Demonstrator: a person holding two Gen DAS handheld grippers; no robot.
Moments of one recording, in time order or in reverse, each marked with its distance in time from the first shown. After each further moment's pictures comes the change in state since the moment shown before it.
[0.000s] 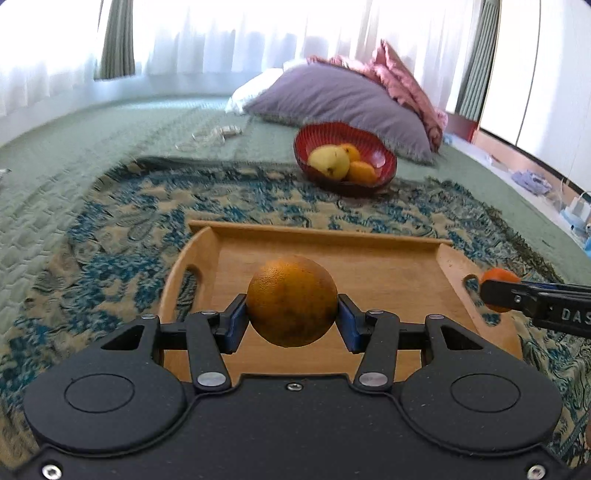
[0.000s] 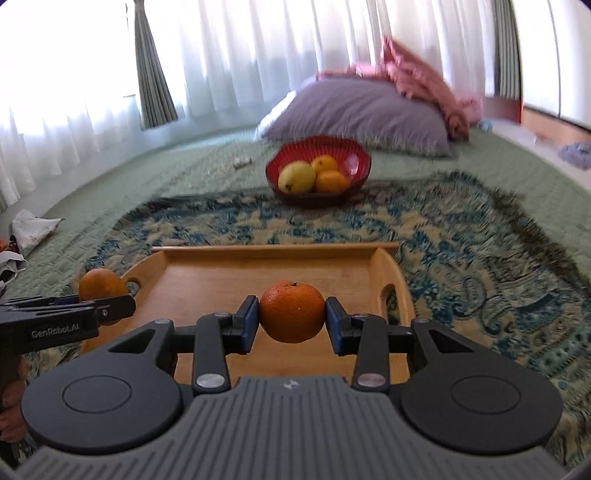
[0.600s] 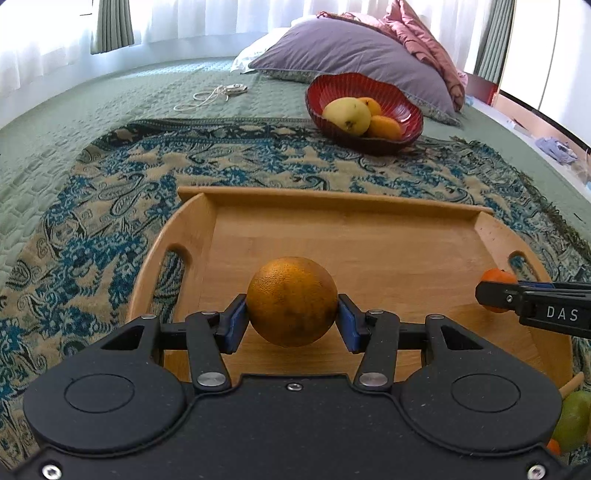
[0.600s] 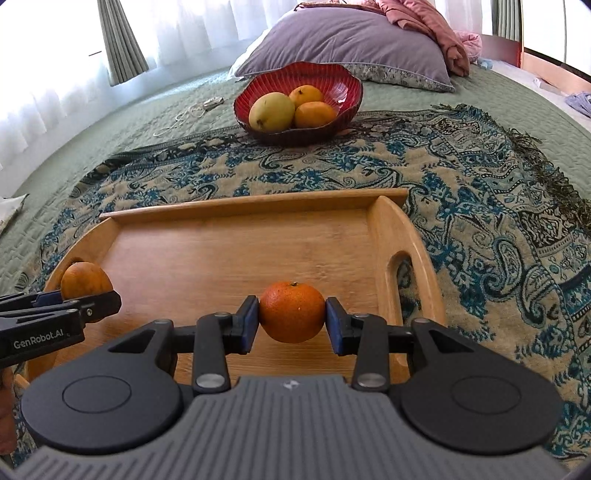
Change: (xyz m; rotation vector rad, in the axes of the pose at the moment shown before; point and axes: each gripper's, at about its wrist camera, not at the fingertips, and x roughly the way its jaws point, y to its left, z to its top) left arm 0.069 -0.001 -0.004 0.018 0.114 0.065; right arm 0.087 -0.015 -0.002 0.052 0.187 -0.046
